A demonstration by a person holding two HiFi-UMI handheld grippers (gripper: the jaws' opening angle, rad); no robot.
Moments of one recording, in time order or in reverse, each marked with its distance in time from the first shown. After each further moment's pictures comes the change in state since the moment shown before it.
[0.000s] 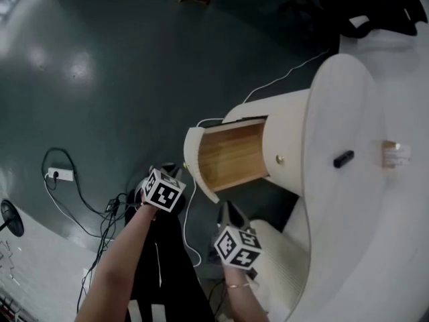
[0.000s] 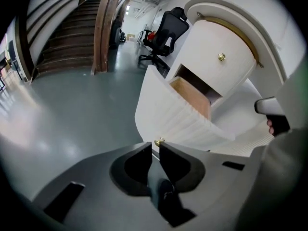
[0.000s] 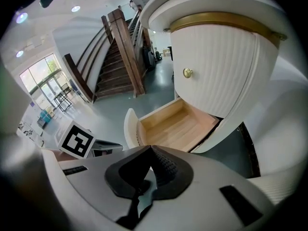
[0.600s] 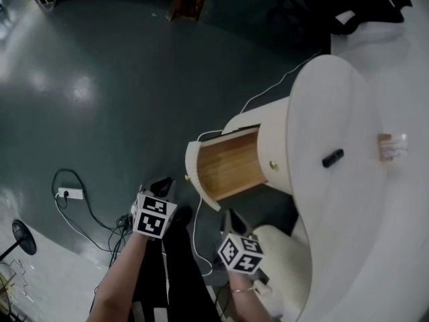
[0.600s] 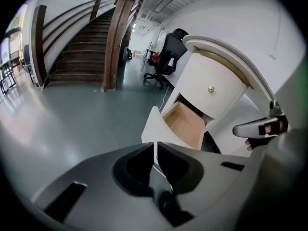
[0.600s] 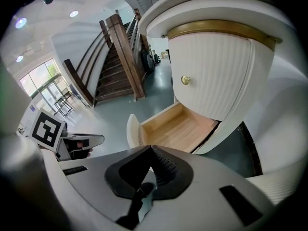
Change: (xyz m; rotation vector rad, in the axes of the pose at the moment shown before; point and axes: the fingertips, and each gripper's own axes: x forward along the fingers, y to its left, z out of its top) left arm -0.096 0.004 0.041 -0.010 -0.181 0.065; right arm -0.012 0.001 0.007 0.033 -0.022 0.011
